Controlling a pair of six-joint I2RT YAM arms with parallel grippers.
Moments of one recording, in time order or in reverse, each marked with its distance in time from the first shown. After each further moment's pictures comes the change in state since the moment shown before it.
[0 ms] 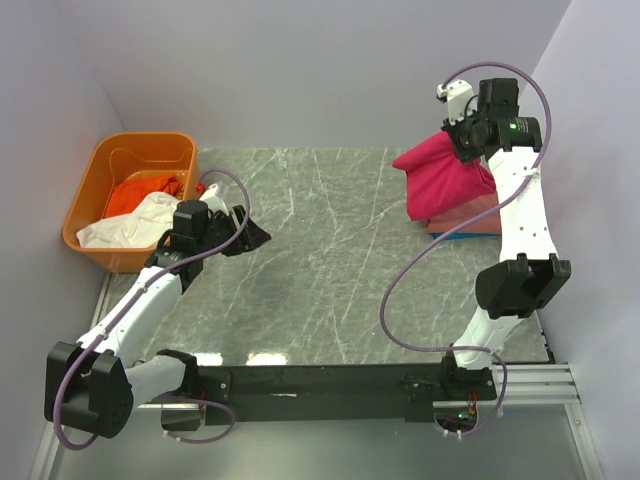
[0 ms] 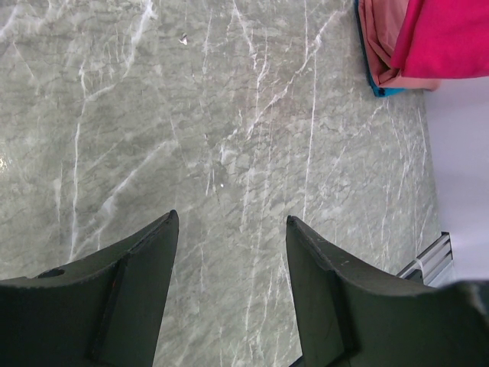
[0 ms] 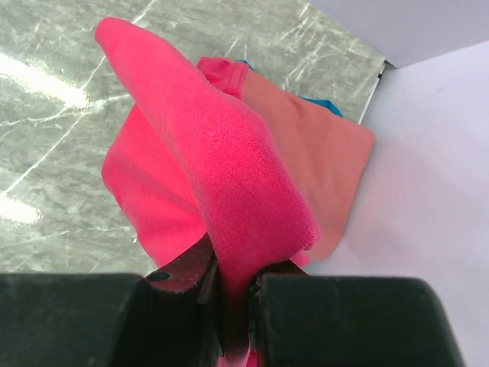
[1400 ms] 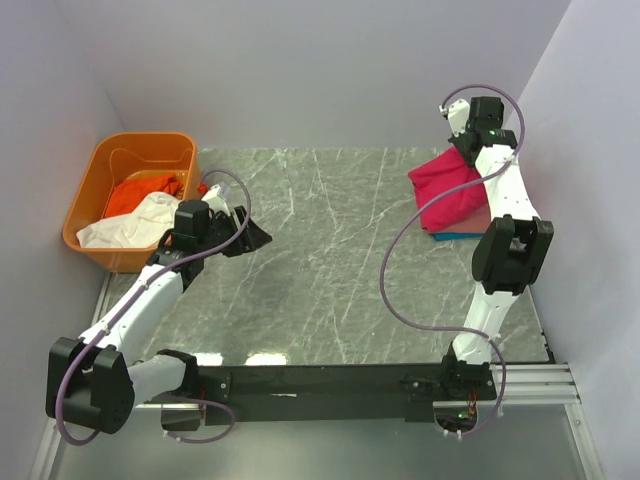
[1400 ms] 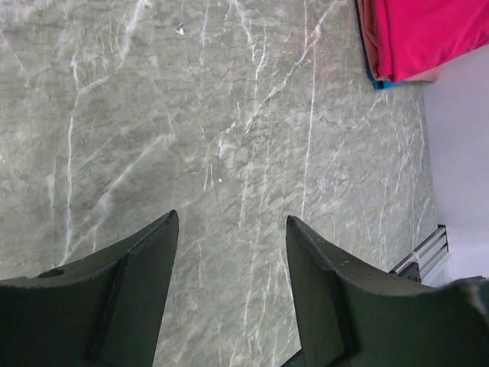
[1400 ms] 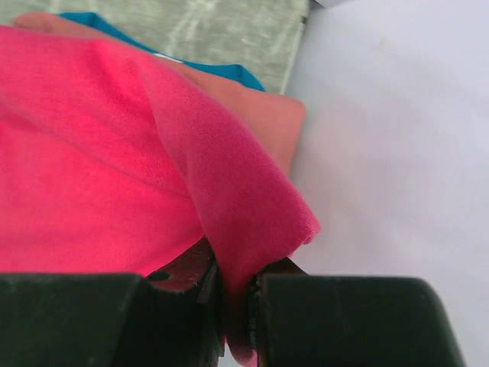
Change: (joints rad) left arm 0.003 0.021 0.000 0.001 0.026 0.000; right arm -0.072 0.212 -0.140 0.330 0.261 -0.137
